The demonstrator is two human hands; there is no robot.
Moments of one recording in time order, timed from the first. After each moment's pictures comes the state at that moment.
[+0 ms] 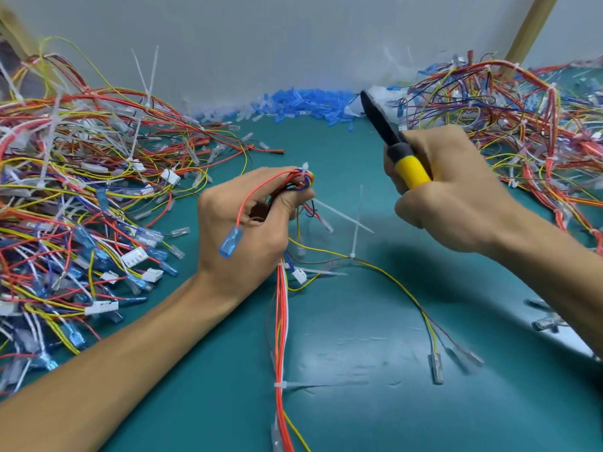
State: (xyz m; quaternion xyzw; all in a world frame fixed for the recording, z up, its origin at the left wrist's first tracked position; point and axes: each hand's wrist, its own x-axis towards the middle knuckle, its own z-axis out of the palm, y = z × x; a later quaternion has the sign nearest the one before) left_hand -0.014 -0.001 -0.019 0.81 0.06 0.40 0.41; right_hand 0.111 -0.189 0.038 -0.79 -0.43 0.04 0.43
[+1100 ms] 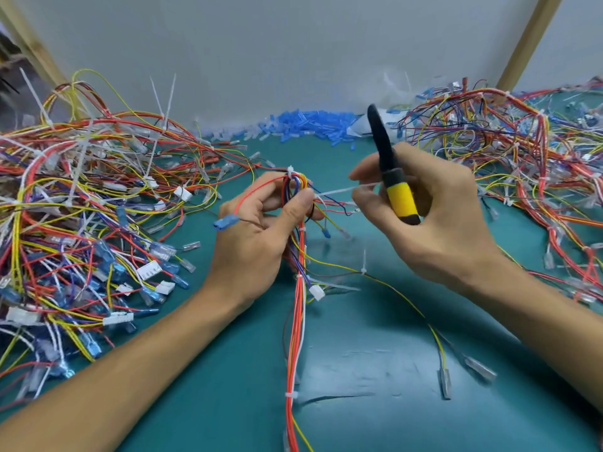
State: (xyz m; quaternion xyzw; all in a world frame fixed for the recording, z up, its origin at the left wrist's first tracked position) left_hand -0.015 0.004 -0.015 0.76 0.06 0.31 0.57; right_hand 0.093 -0.178 0.018 -0.71 -0.46 -0.12 0.52
